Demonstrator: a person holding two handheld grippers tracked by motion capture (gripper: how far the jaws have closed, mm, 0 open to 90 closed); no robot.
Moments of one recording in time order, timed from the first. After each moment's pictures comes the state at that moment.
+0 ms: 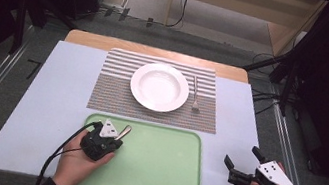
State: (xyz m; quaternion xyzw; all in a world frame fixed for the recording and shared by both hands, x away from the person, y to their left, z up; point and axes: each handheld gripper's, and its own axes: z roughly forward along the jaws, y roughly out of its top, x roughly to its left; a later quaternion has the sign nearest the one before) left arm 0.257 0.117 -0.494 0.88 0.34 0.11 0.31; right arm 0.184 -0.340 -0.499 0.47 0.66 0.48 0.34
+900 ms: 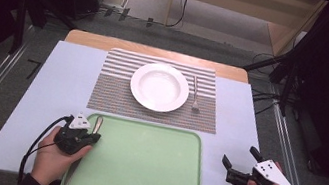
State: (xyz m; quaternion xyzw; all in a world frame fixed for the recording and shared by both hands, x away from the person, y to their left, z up) left arm 0.260 0.189 -0.494 0.85 0.39 0.11 0.33; right arm 0.188 -0.337 -0.505 0.48 0.66 0.47 0.34
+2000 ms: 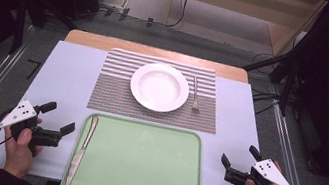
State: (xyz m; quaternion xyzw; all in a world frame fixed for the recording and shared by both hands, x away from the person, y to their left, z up) left arm 0.255 0.279 -0.475 0.72 0.38 0.20 0.54; right arm 0.189 -0.332 -0.502 0.48 0.66 0.46 0.34
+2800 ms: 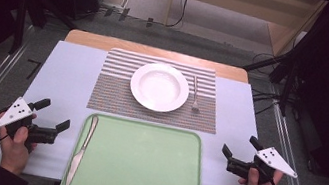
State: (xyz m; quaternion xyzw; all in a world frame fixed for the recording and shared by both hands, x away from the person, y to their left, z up) left arm 0.262 0.293 -0.481 0.72 0.37 0.23 0.54; right arm 0.210 -0.328 -0.475 0.49 0.66 0.47 0.32
